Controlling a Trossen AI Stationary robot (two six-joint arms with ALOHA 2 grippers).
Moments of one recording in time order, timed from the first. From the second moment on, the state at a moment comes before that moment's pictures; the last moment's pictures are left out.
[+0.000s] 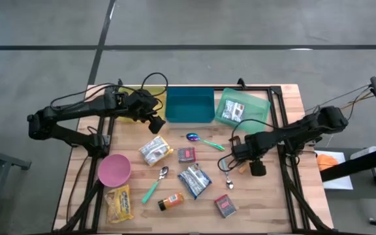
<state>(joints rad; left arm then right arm) 0.29 1.22 1.07 -0.76 -0.03 -0.45 0.19 1.47 0.72 -0.95 -0.05 0.16</state>
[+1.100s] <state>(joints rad) 0.29 1.22 1.07 -0.76 -0.03 -0.45 0.20 1.54 0.74 -0.97 -0.10 0.20</state>
